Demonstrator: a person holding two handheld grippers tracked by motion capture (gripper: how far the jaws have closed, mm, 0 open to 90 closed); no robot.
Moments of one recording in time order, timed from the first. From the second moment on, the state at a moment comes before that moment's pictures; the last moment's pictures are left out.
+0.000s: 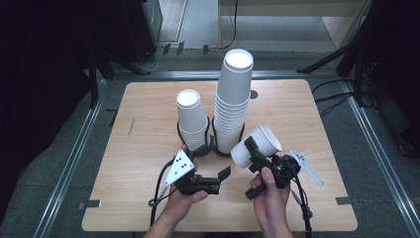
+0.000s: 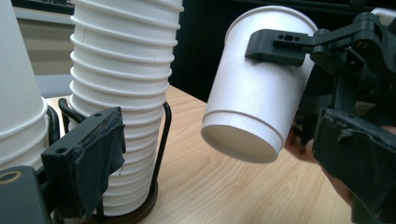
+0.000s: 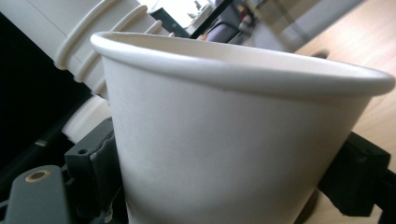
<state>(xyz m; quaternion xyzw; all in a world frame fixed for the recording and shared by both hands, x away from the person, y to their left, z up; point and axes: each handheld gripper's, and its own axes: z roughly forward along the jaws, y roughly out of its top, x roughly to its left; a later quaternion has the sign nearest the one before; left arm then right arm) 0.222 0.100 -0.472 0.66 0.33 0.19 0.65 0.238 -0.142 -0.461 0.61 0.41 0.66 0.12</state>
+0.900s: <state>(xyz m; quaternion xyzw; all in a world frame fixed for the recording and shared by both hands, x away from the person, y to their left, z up) 0.227 0.104 -0.475 0.66 0.36 0.18 0.64 0.288 -0.179 -0.474 0.50 0.51 0.58 0.40</state>
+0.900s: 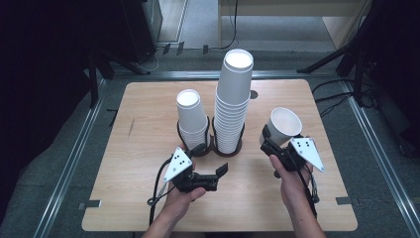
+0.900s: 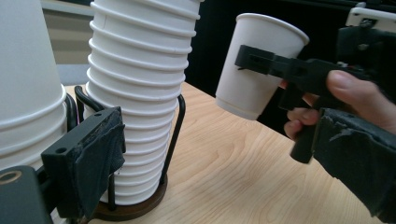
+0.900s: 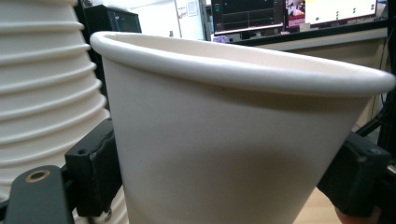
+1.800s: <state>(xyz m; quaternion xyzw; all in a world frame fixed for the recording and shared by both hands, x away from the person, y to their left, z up) 0.228 0.108 -0.474 0.65 0.36 0.19 0.64 0.357 -0.203 -0.518 0.52 0.53 0.53 0.41</state>
